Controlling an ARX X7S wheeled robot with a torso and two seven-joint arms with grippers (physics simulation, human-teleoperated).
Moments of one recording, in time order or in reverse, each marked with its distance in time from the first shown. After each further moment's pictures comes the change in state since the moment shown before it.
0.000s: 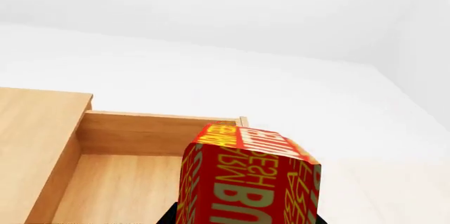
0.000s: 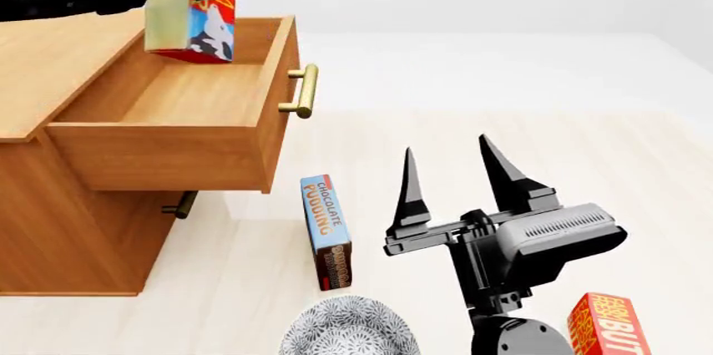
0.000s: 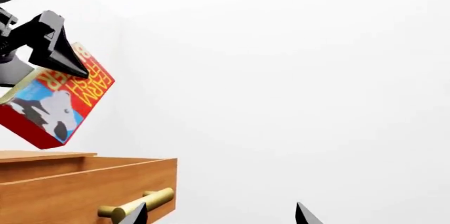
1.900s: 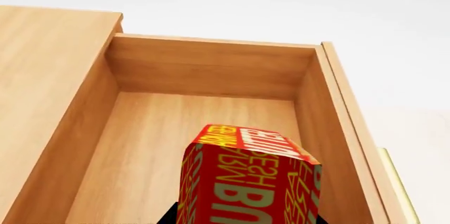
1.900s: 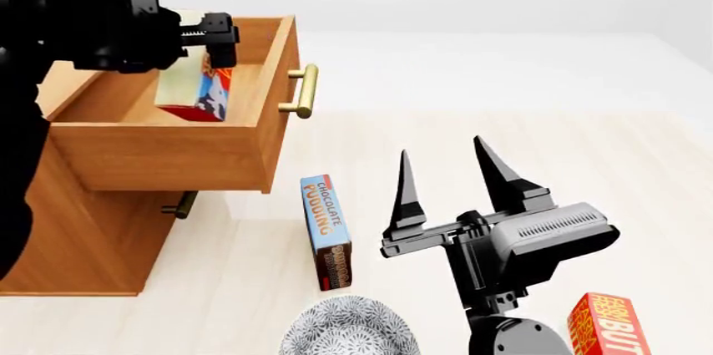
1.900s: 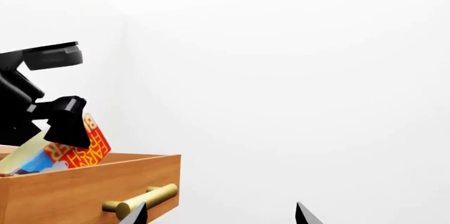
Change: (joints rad) left arm 0.035 0.250 0.197 -0.499 0.248 0.052 0.252; right arm 0.015 0.026 -0.043 0.016 0.013 -0.012 0.029
